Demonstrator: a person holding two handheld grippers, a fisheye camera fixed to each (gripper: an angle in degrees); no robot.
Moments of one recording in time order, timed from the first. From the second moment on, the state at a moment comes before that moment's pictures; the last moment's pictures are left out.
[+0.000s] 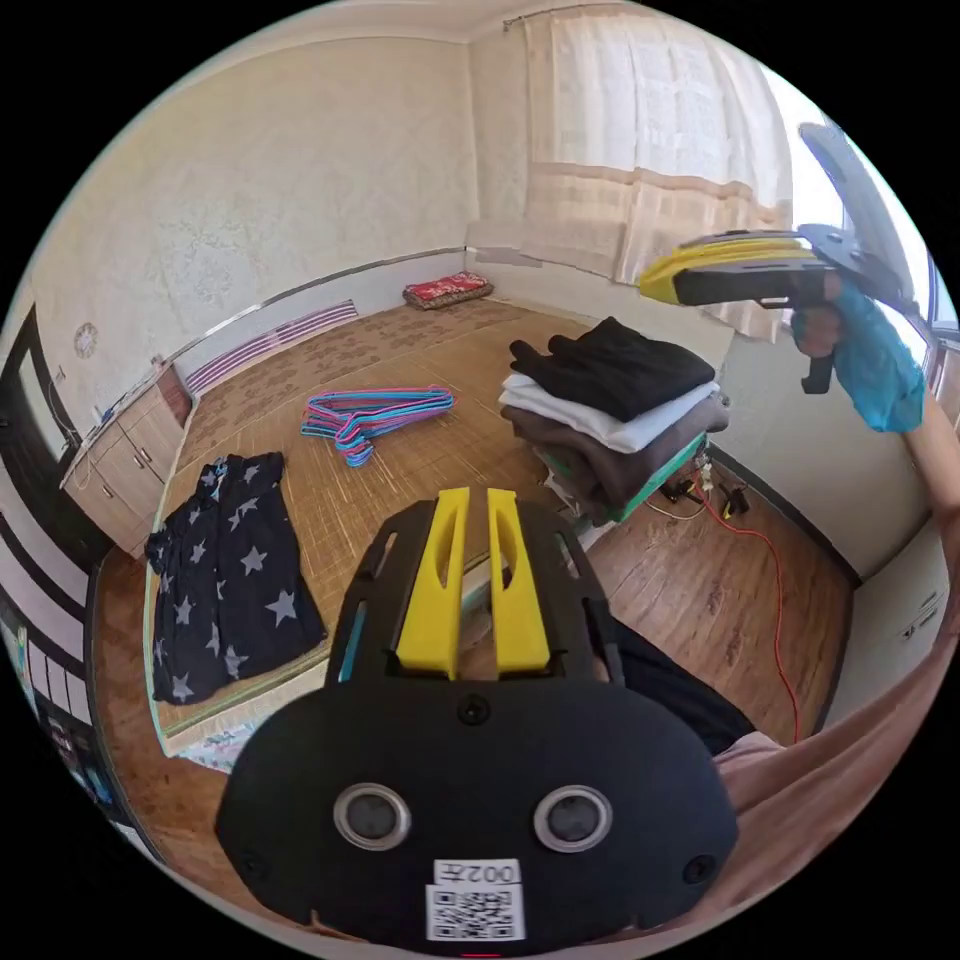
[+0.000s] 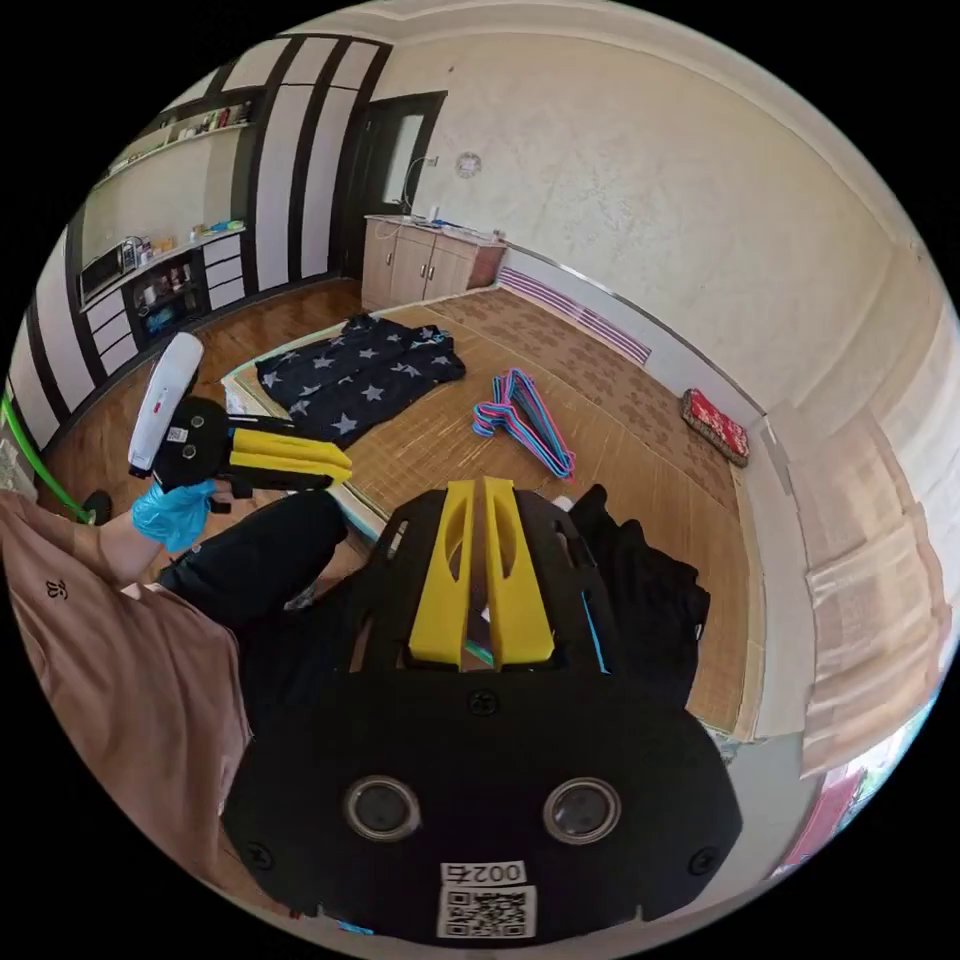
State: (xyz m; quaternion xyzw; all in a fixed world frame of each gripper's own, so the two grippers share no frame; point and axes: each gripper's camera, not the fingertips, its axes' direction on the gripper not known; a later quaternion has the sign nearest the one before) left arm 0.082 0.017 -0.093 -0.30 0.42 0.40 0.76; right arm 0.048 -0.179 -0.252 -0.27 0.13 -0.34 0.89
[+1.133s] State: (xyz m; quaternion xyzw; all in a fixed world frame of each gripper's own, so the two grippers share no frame) left arm -0.327 0.064 -0.074 -0.21 0.21 0.54 0.79; right arm -0.190 0.065 -0.227 -0.18 0.41 -0.48 0.76
